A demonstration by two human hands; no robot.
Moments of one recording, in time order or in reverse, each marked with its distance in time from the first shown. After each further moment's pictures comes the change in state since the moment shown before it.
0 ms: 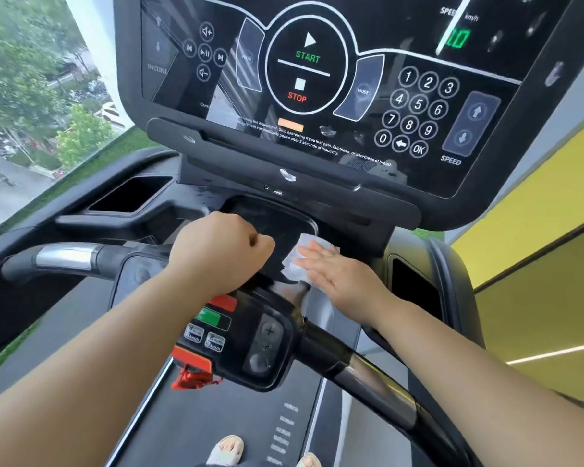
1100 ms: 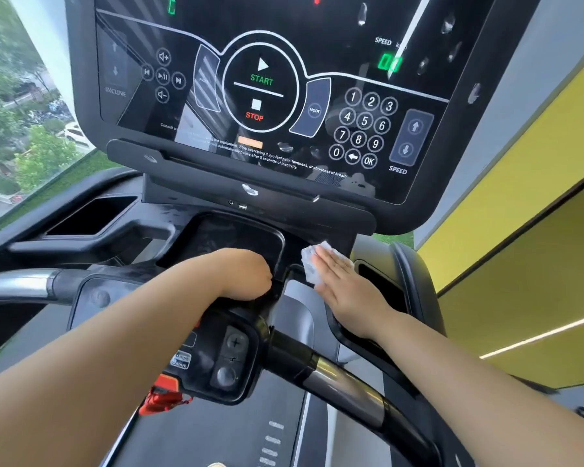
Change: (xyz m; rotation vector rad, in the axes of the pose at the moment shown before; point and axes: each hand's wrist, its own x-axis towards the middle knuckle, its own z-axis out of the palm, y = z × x) left_hand 0.027 0.047 0.024 0.182 -0.641 0.234; right_hand -0.028 0.049 0.001 -0.259 0.027 0.120
